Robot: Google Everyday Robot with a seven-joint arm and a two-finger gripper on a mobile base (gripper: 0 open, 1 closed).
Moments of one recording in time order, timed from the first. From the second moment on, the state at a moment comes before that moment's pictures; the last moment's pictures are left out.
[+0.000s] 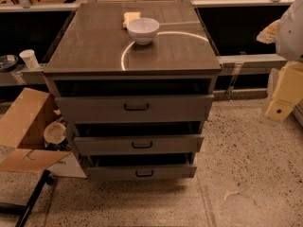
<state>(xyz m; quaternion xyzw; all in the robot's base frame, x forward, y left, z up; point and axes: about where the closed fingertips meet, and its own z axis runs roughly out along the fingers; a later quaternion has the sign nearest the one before) 0.438 -0.216 0.976 -0.60 0.78 -0.04 0.16</state>
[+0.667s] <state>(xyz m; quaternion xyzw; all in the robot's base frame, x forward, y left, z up) 0.450 -0.201 0.932 -0.63 0.76 -0.02 0.16</state>
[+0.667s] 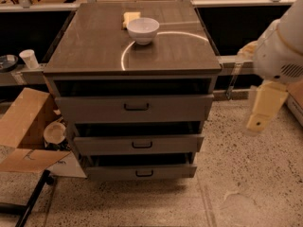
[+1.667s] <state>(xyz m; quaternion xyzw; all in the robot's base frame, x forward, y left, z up) 0.497 -0.152 0.763 -0.68 0.72 0.08 0.14</state>
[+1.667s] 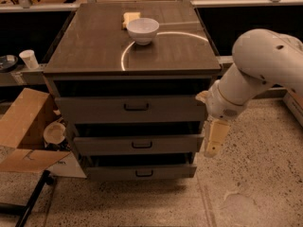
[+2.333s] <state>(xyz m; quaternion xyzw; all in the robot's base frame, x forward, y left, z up) 0.579 -0.127 0.746 -0.73 0.66 0.04 0.14</state>
